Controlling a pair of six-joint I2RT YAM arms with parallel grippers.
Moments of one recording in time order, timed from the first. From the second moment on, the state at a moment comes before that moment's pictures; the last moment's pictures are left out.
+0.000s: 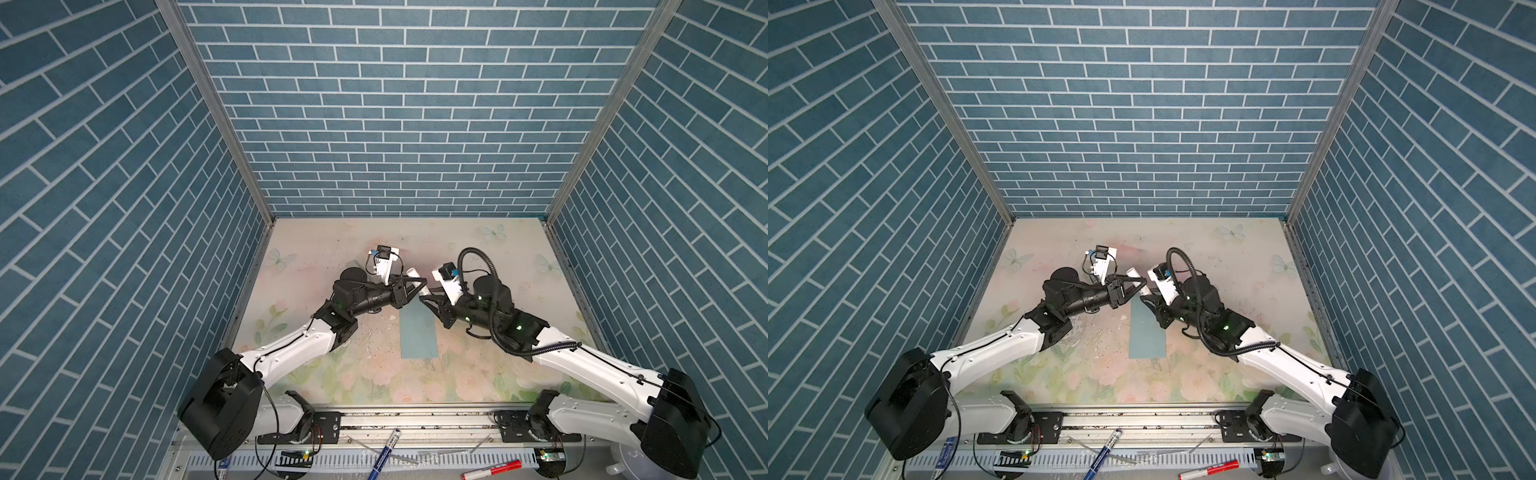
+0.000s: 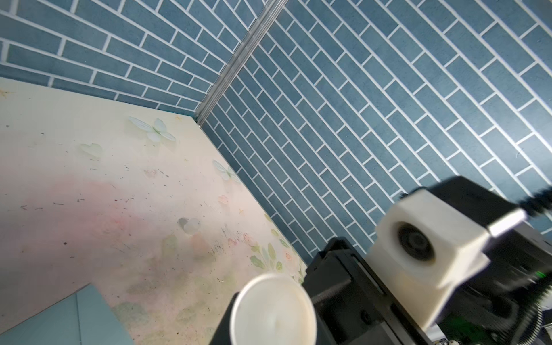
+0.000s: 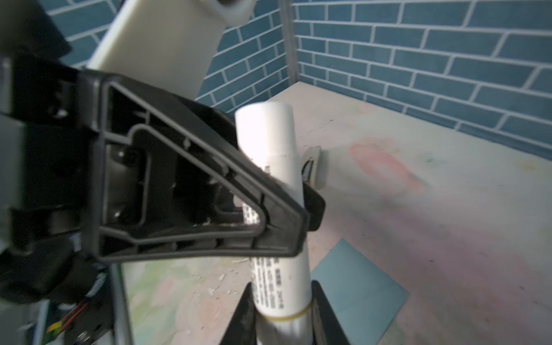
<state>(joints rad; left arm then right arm) -0.64 1.30 0.69 0.55 0.53 -0.74 0.91 1.14 0.74 0.06 -0.02 0.09</state>
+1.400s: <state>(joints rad) -0.64 1.29 0.72 0.53 0.60 -0.71 0.65 1.07 0.72 0.04 -0.57 0.16</state>
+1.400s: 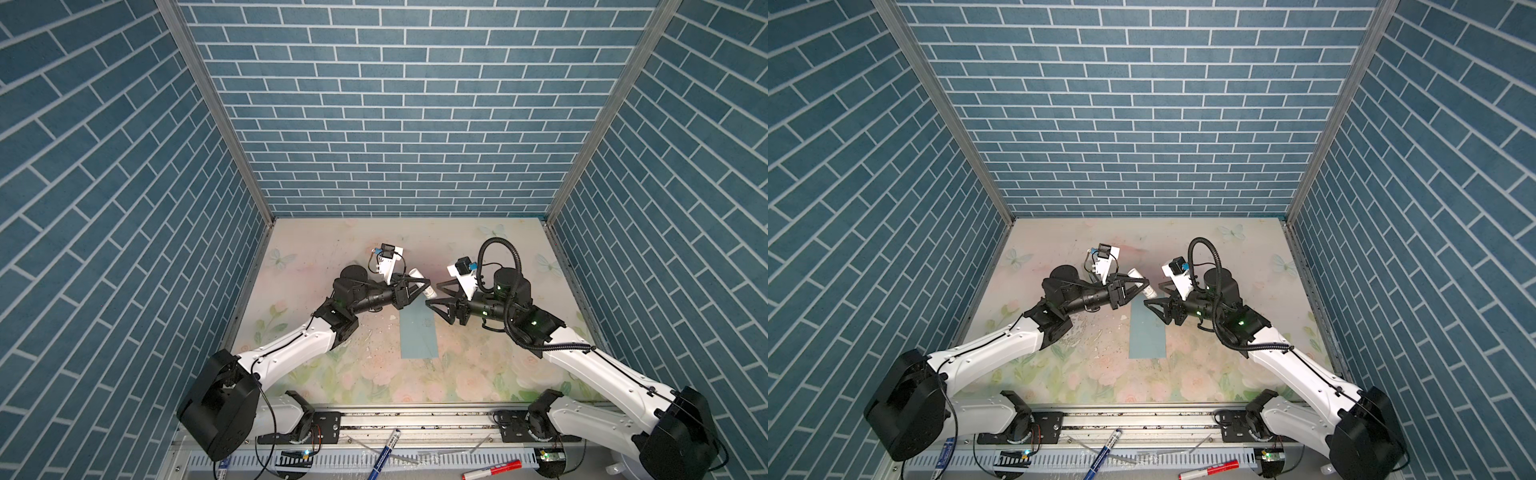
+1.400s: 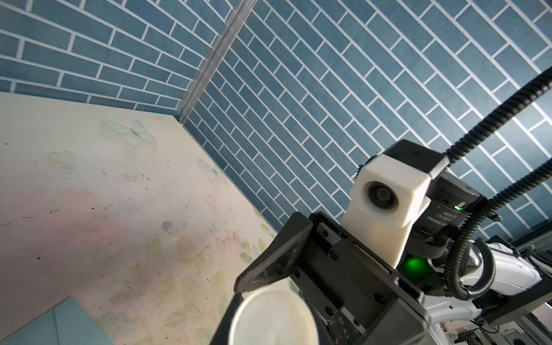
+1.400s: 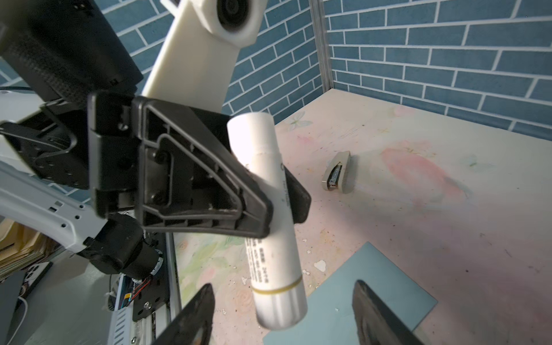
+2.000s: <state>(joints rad) -0.64 1.29 0.72 0.55 0.62 -0.73 0.60 1.10 0.66 0.20 -0.76 0.27</state>
